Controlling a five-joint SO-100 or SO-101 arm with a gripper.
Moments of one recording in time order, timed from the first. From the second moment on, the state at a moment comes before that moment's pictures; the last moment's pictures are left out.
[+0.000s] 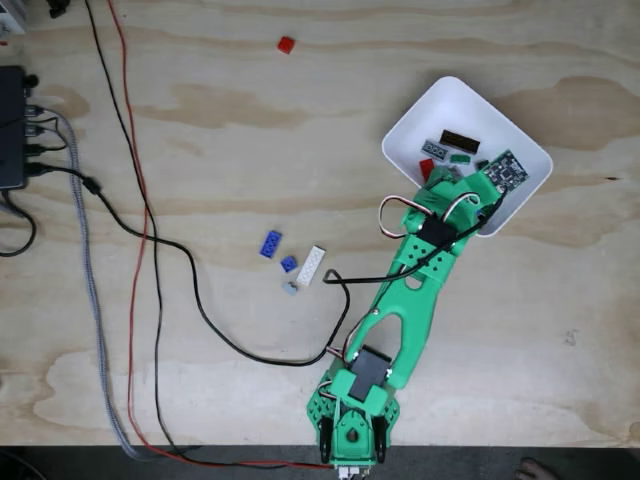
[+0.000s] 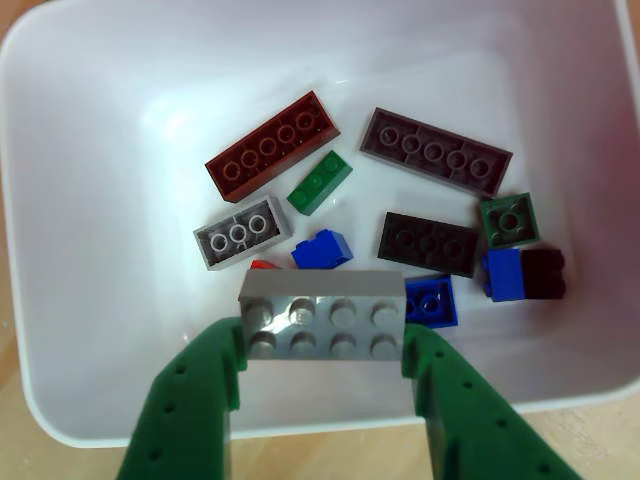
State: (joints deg) arm 25.6 99.6 105.6 48.2 -59.7
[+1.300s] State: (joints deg) arm -12.0 102.1 132.1 52.4 -55.5
